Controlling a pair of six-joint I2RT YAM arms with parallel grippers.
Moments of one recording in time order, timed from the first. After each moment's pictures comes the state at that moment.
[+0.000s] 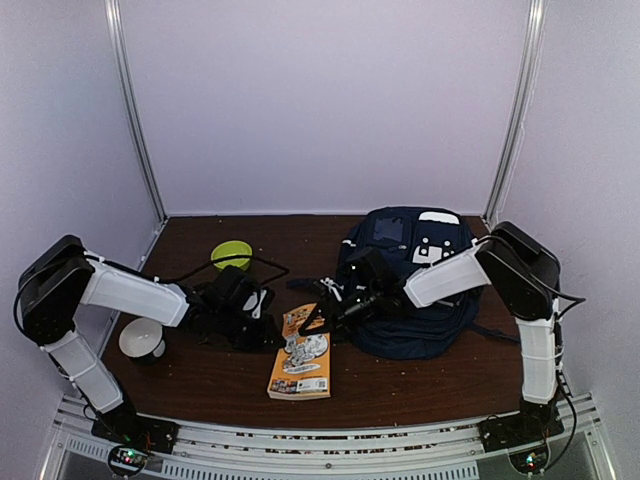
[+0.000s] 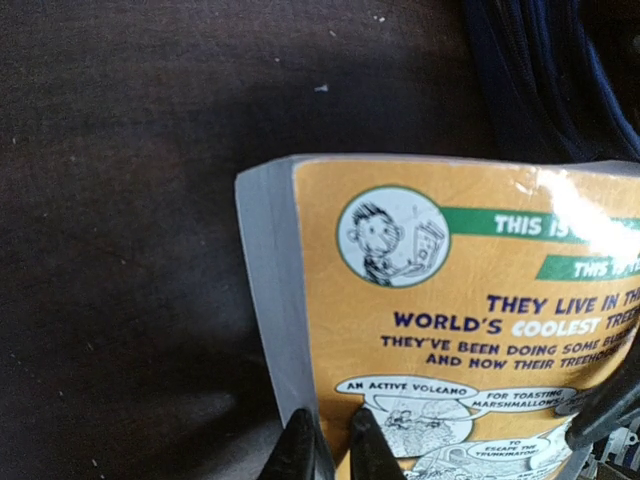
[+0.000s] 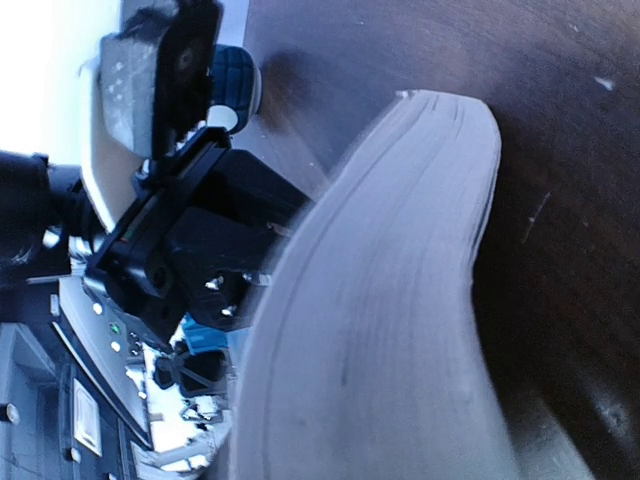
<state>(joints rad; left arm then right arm) -0.80 1.66 0.74 -0.02 0.28 -0.74 0.80 2.09 1.19 0.23 -0.97 0.87</state>
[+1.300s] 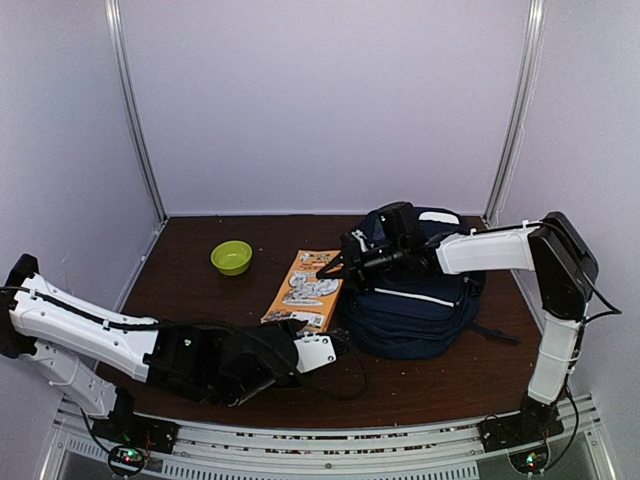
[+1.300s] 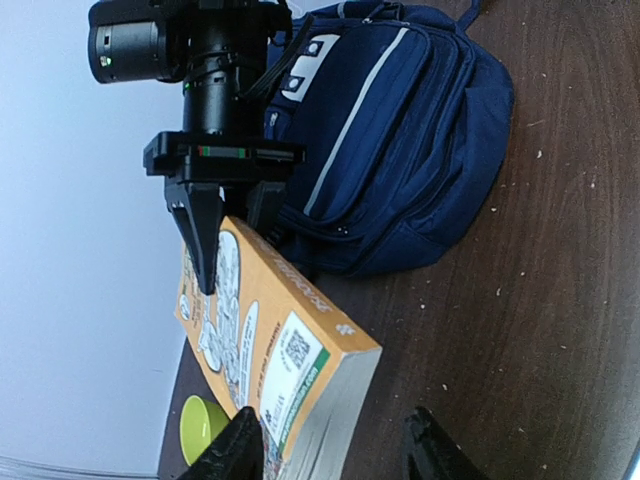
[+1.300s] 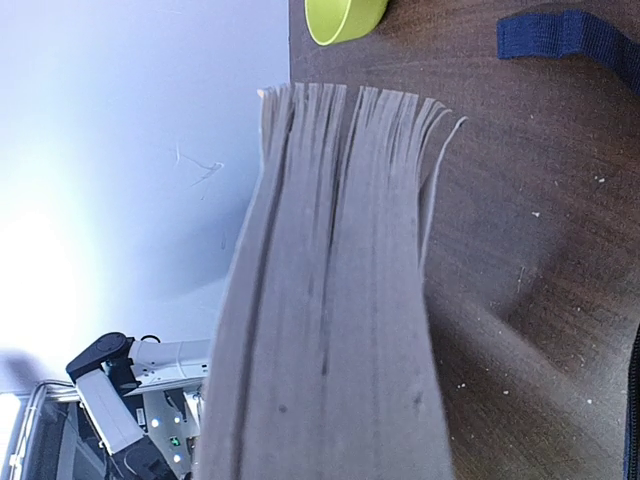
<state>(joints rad) -1.51 1.41 0.93 -0.19 -0.78 0.35 0.66 1.89 1.25 0.11 -0.84 1.14</state>
